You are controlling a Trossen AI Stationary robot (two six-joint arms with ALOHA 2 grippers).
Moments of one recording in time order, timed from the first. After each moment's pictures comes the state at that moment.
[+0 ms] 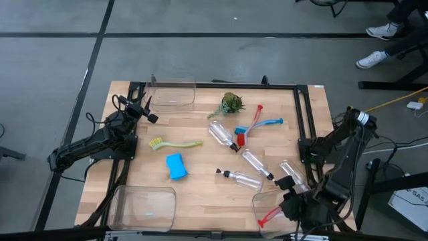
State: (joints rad) left arm 0.46 0.01 0.01 0.07 -0.69 0.44; right arm 1.03 1.47 1.29 -0.97 0.32 0.54
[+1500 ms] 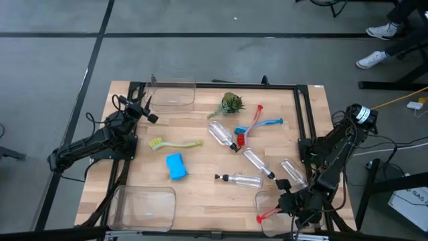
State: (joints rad) left arm 0.46 0.01 0.01 0.07 -0.69 0.44; right arm 1.07 1.37 0.77 -0.32 0.31 0.70
